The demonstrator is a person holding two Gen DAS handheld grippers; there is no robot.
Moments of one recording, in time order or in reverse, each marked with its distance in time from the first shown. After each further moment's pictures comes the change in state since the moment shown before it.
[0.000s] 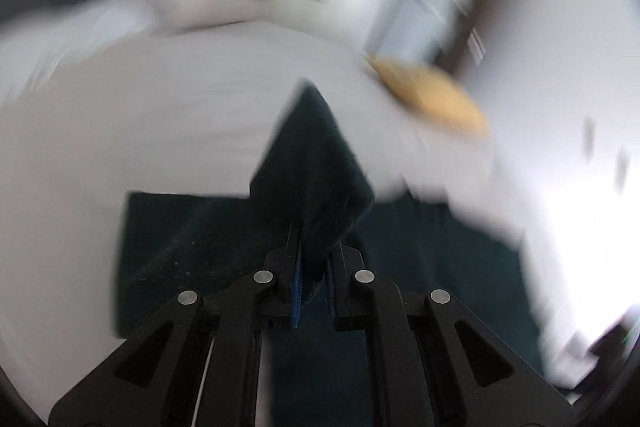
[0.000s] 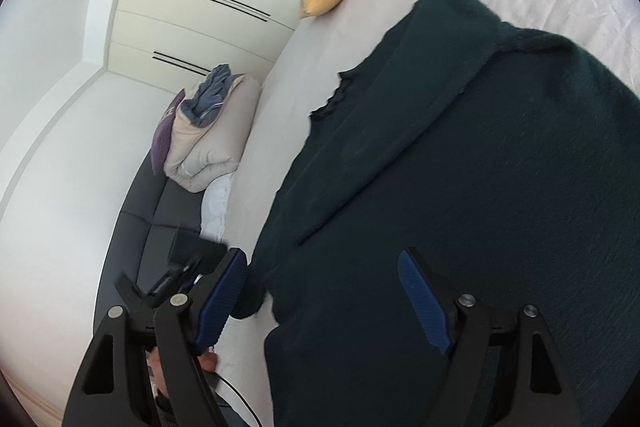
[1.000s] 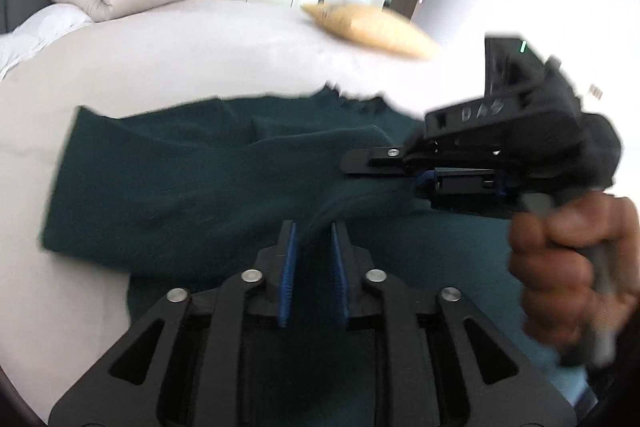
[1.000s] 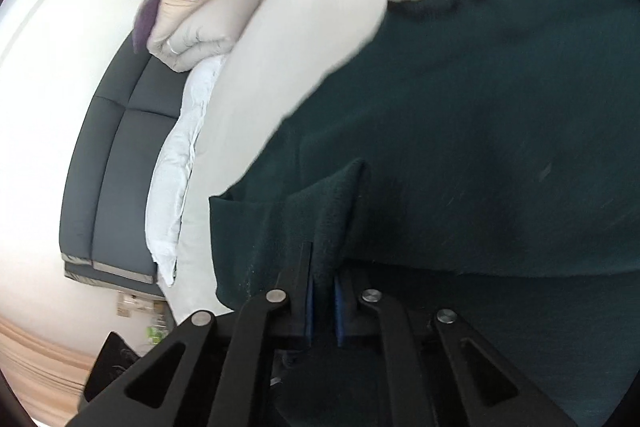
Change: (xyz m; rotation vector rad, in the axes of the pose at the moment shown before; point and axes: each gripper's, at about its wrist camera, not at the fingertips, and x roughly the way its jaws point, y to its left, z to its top) left arm 0.005 -0.049 -0.073 0.034 0.043 -0.142; right arm 0.198 0.064 0.051 -0.258 0.418 -0.069
